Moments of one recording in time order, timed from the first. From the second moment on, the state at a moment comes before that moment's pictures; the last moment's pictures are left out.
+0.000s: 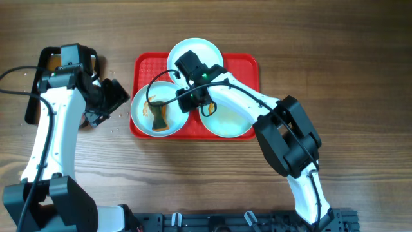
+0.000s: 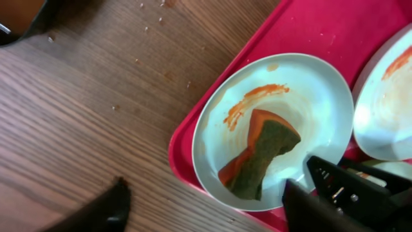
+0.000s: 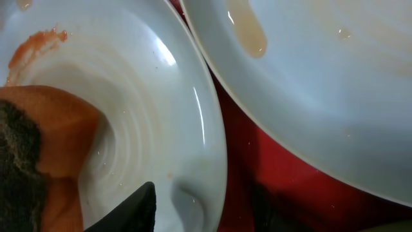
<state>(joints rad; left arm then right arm) 0.13 1.57 1.26 -1.07 0.13 -0.55 0.68 2.22 1.64 -0.67 -0.20 0.29</state>
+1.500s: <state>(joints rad) -0.12 1.70 0.98 -0.55 0.29 -0.51 0.68 2.22 1.63 -0.66 -0.20 0.31</state>
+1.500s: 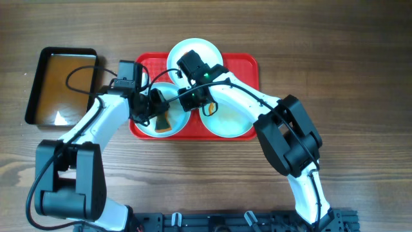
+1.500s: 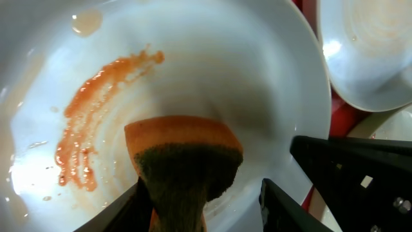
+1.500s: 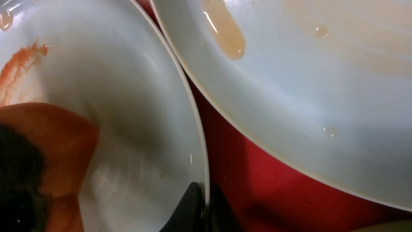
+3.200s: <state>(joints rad) -0.14 1.74 0.89 -0.31 -0.01 -0.45 0.68 2.22 1.63 -0.66 -0.20 0.31</state>
